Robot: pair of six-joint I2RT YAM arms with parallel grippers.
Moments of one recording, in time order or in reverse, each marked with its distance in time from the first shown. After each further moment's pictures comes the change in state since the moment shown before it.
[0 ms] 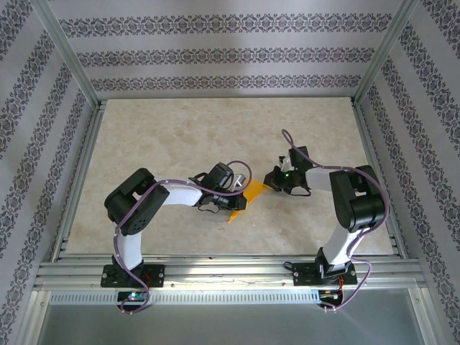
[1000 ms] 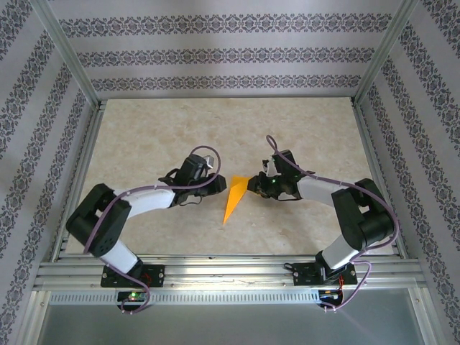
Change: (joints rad) left arm 0.164 -0.280 -0.166 0.010 -0.217 -0.137; right arm 0.230 -0.147 -0.048 0.000 0.018 0.105
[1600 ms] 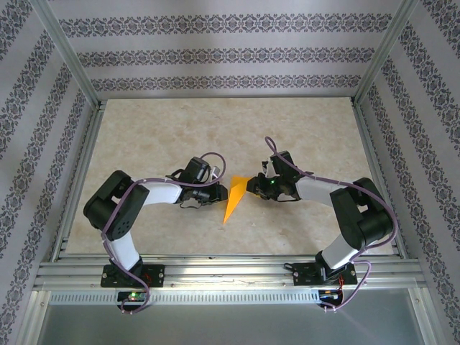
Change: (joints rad) left arm 0.013 0.148 0.033 -0.027 0.219 0.033; right arm 0.011 0.005 -0.004 0.001 0.020 0.019
